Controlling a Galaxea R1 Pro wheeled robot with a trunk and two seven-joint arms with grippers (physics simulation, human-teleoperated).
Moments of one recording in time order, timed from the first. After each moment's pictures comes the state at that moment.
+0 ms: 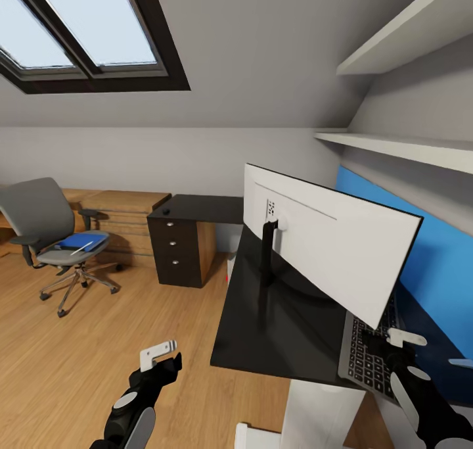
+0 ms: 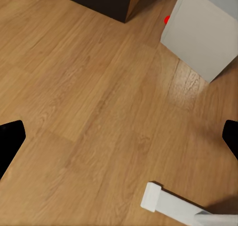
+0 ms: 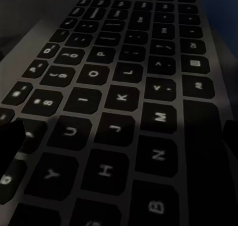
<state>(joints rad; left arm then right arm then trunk) -0.12 -0.01 -0.20 -1.40 0.43 0.40 0.47 -0.46 -0.23 -0.22 -0.71 -0.15 0.02 -0.04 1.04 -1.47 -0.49</state>
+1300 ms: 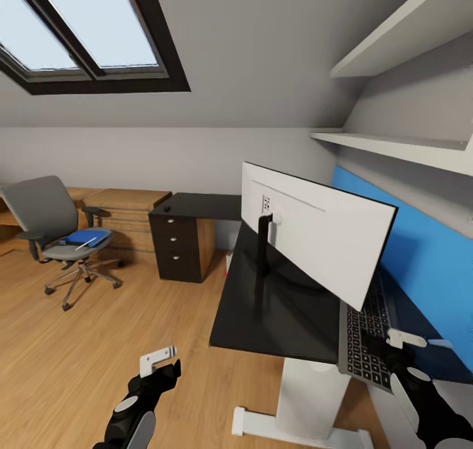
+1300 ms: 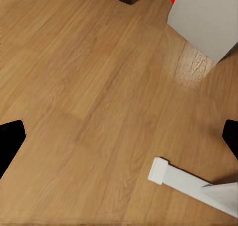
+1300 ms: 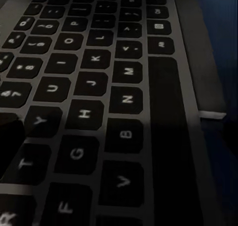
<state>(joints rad) -0.12 -0.01 -0.20 -1.35 0.43 0.39 0.47 -0.46 -0.23 -0.22 -0.70 -0.15 0.03 -0.03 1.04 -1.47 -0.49</state>
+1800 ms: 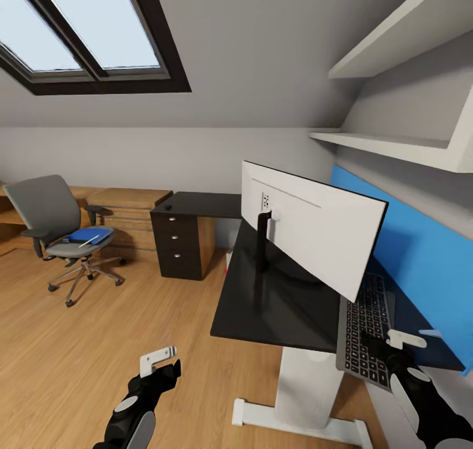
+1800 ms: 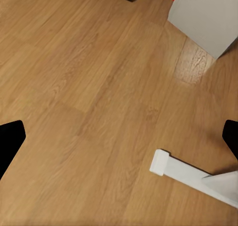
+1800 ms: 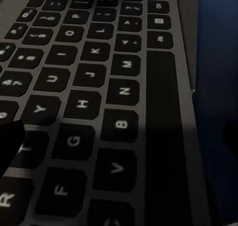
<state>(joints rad) -0.12 -0.01 -0.20 -1.35 0.43 0.39 0.46 -0.46 -0.23 -0.22 -0.70 -0.15 0.03 -0.03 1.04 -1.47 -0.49</state>
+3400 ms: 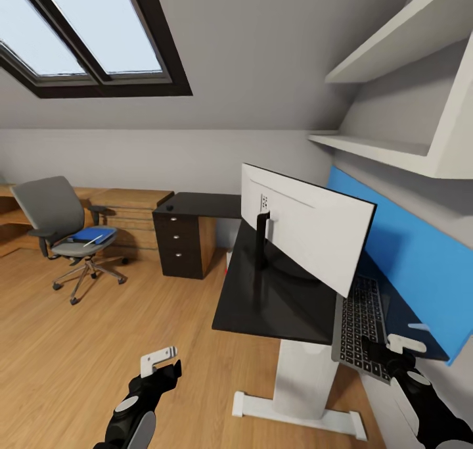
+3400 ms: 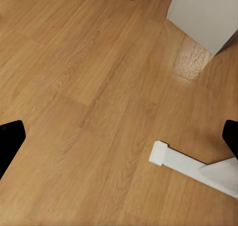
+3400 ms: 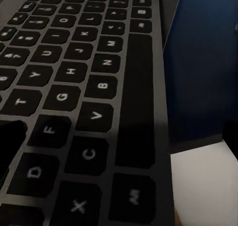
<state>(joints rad) -0.12 -0.01 -0.20 -1.35 0.43 0.40 0.47 -0.46 -0.23 -0.22 -0.67 -0.15 0.03 -0.03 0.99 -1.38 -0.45</state>
